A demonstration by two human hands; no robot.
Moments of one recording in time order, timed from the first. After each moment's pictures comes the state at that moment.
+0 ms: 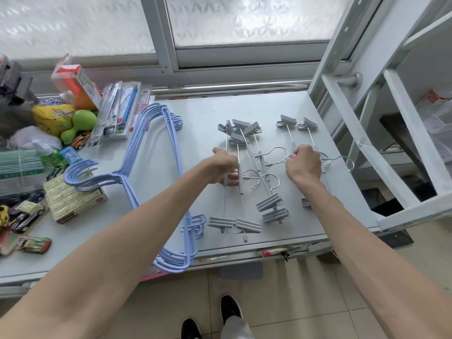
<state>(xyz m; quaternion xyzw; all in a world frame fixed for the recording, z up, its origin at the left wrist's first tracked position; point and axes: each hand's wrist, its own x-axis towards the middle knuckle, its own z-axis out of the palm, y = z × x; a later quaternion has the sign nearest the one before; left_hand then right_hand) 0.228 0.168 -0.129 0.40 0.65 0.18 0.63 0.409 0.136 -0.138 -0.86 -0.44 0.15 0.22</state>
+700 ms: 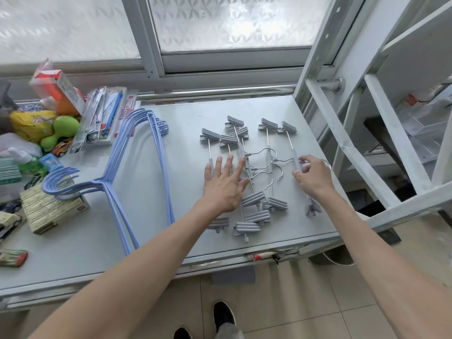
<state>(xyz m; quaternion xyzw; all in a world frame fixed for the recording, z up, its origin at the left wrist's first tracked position) 0.250 0.123 -0.168 0.81 0.56 -0.04 0.14 0.472 0.108 -0.145 -0.81 -0.48 0.22 0.24</state>
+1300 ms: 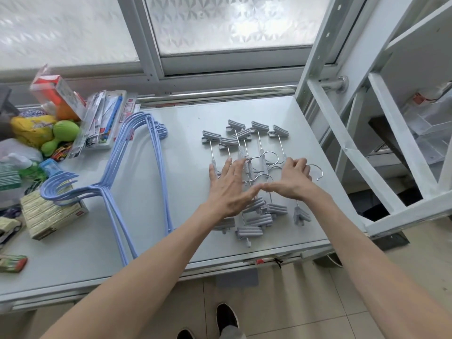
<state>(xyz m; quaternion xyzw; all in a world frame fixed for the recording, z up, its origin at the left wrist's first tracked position) 0.264 0.124 -0.168 0.81 0.55 0.09 0.19 0.431 0.117 -0.131 -0.80 -0.54 0.27 0.03</state>
